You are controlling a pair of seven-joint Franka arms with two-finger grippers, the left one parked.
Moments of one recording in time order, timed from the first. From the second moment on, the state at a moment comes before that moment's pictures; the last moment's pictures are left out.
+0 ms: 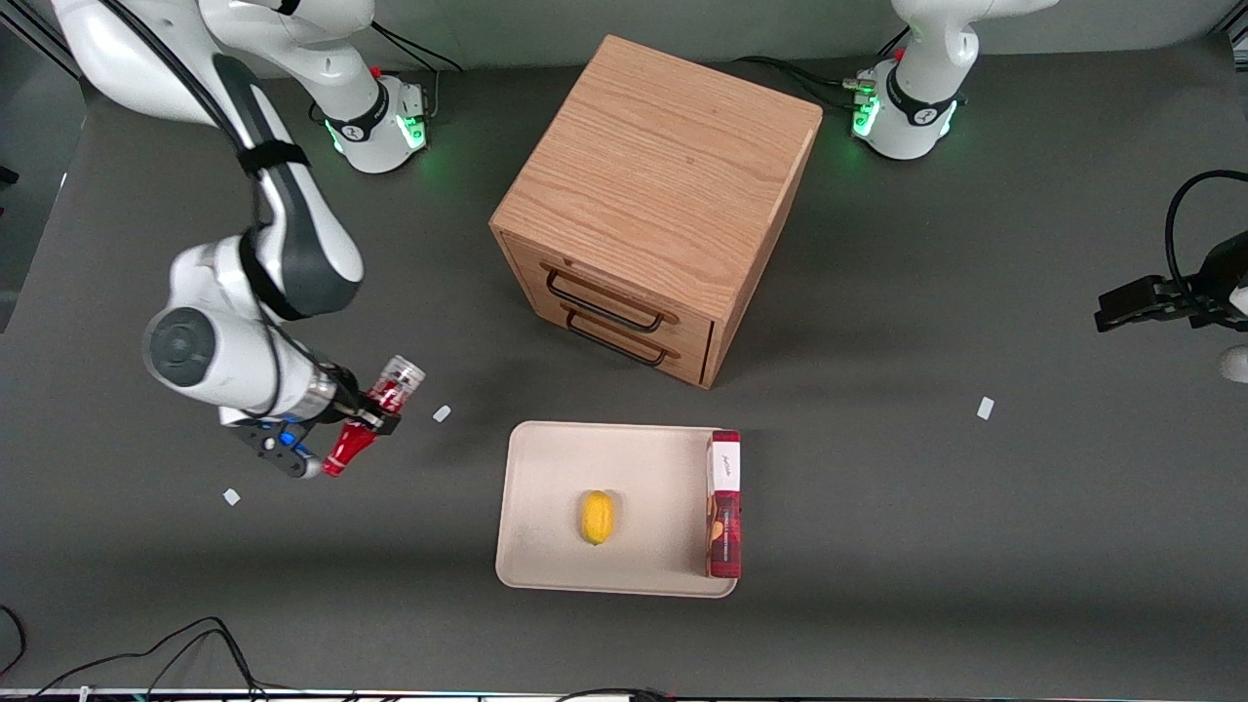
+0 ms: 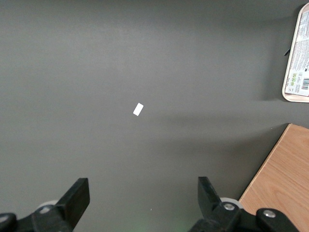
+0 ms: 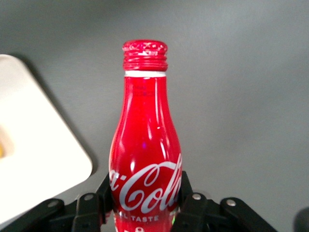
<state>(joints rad) 0.12 0.38 0.10 -1.64 0.05 1.95 0.73</state>
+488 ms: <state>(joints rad) 0.16 0.44 0.11 -1.28 0.00 1.76 0.45</state>
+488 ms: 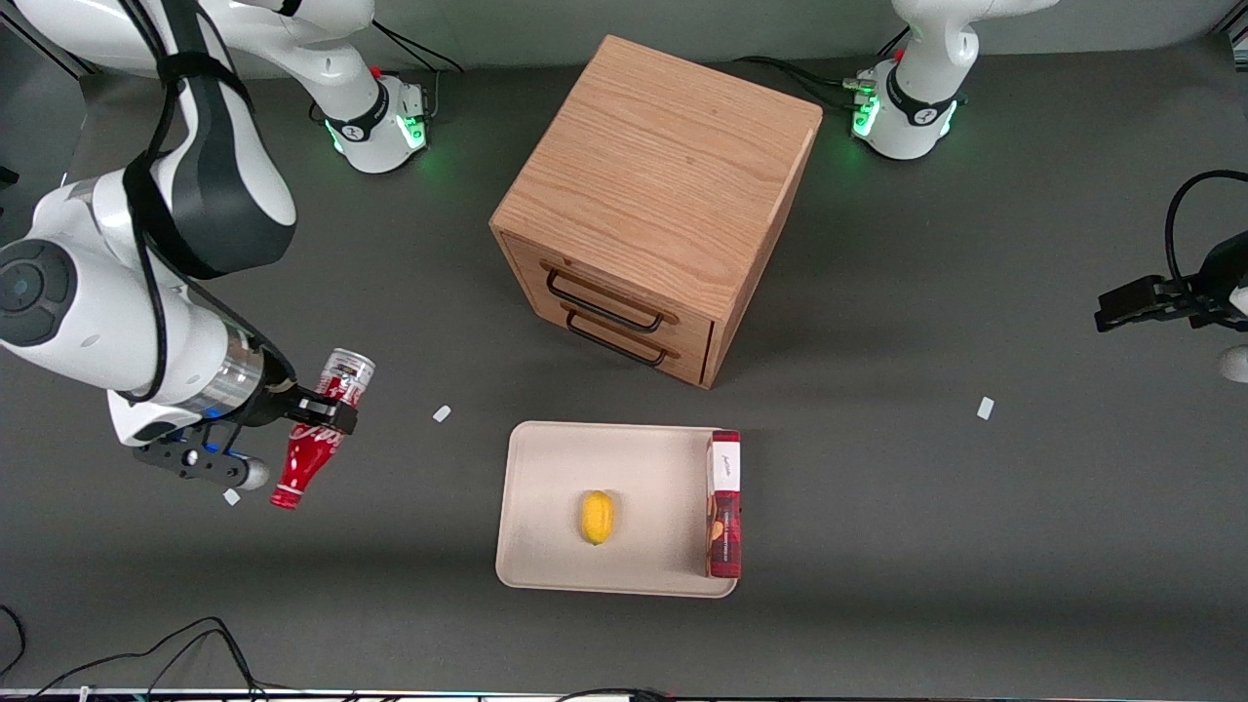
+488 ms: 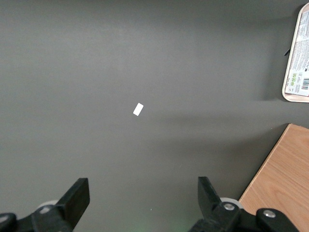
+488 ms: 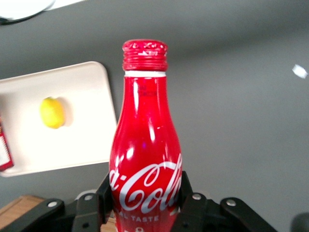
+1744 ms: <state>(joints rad) 0.29 1.03 0.16 -1.07 0.01 2.28 0.32</state>
